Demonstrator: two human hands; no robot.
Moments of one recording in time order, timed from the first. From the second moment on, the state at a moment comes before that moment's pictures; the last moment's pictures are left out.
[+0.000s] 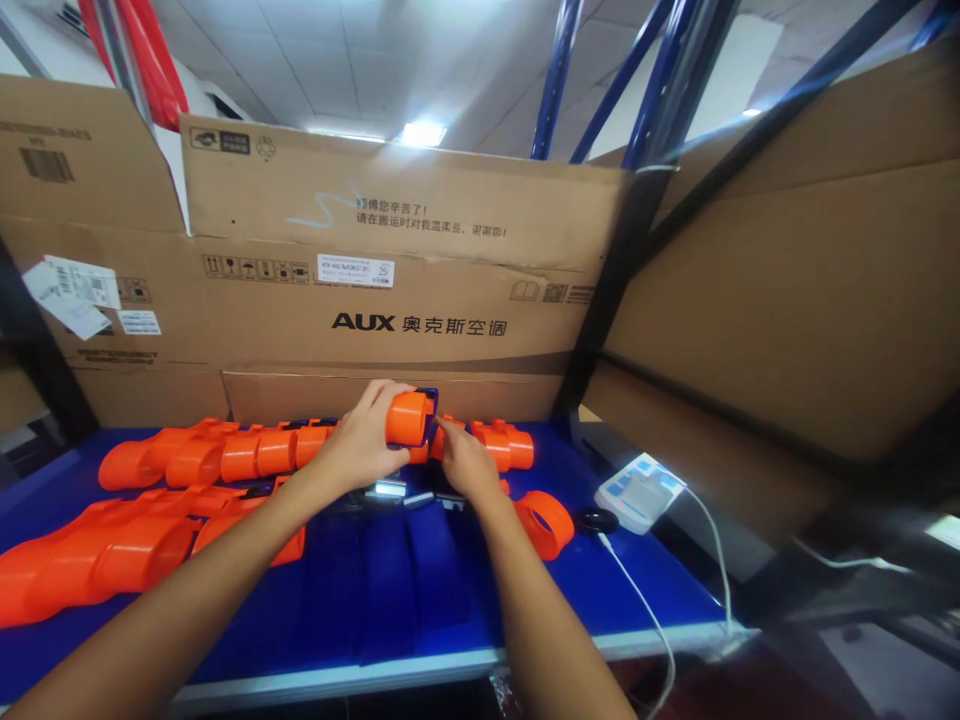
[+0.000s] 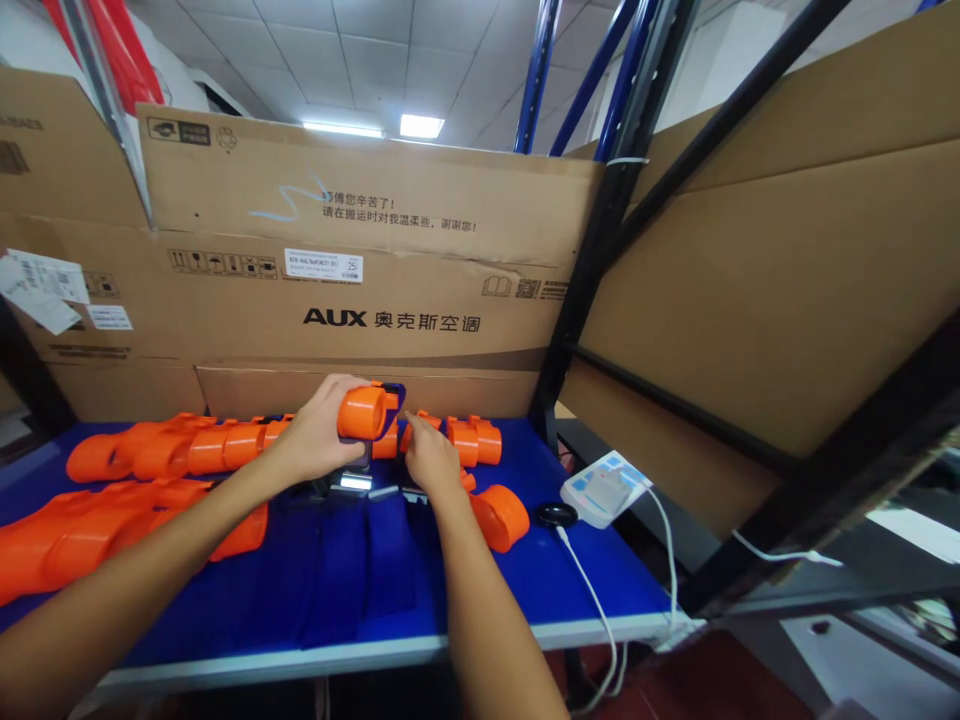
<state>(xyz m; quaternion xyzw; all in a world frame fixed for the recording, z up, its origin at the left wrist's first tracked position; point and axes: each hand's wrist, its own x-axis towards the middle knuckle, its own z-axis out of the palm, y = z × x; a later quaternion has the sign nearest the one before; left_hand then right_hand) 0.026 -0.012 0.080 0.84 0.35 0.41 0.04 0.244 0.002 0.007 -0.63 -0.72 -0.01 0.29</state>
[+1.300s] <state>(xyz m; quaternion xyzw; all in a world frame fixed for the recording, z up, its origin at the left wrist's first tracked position) 0.098 0.062 0.023 0.93 0.32 0.19 0.04 0.255 -0.007 0.000 -0.70 -0.65 -0.02 0.29</state>
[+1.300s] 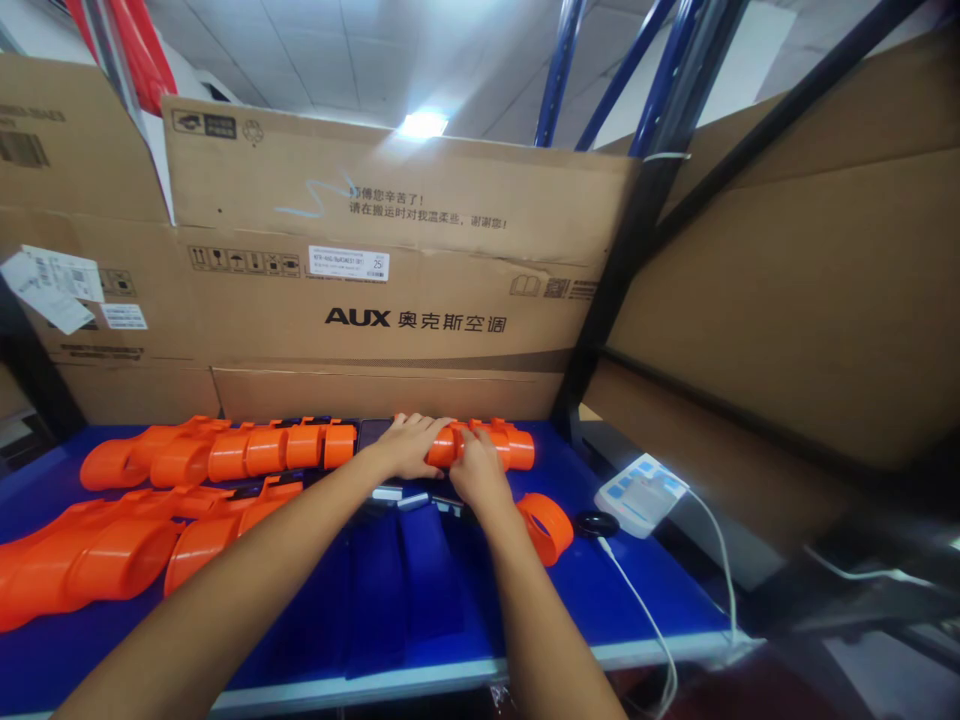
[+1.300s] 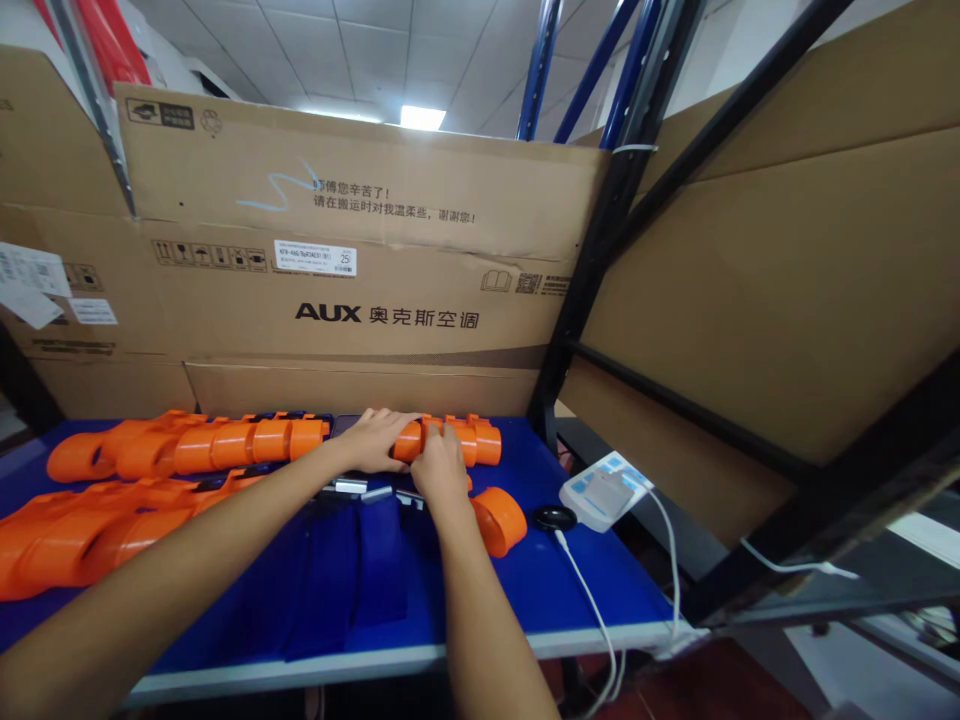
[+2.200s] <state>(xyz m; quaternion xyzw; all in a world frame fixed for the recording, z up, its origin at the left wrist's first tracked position) 0.043 -0.006 0.099 0.93 0.22 0.30 0.00 0.230 -0.012 0.022 -0.39 -0.53 0.33 0.67</state>
